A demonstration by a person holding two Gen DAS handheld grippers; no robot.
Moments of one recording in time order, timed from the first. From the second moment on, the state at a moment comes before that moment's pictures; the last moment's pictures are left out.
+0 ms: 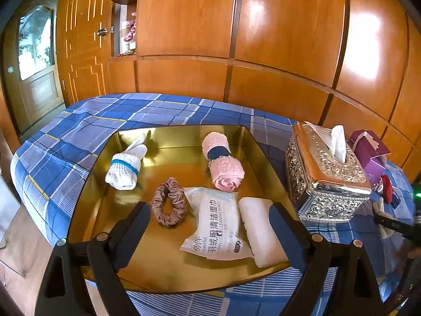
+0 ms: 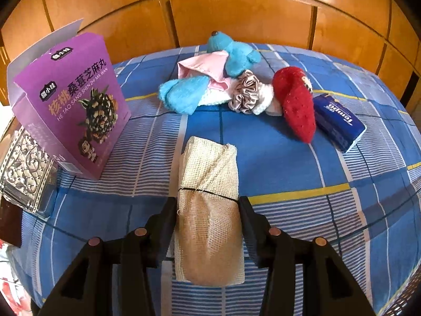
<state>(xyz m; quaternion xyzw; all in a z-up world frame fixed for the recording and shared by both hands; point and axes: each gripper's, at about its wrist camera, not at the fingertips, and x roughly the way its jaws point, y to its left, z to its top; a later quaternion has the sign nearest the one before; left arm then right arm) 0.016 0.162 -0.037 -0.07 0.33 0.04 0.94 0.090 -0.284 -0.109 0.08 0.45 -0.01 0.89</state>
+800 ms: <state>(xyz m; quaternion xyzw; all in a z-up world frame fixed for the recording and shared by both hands) 0.012 0.155 -0.027 -0.05 0.32 0.03 0.94 0.144 -0.289 0.029 0.09 0.41 -0.01 0.91</state>
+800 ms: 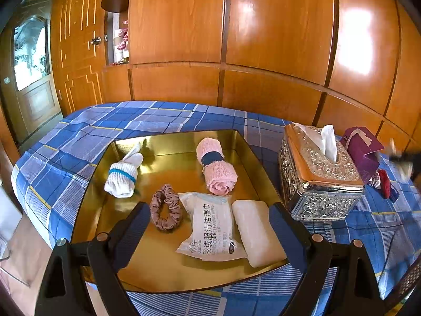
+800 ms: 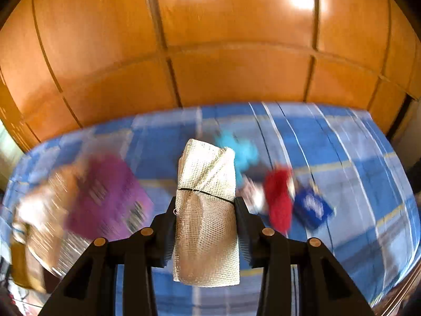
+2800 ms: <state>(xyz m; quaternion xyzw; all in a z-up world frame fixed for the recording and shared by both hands) 0.003 0.230 -0.036 -0.09 0.33 0.13 0.93 0.083 0.042 0.005 -0.05 0.35 0.26 0.90</state>
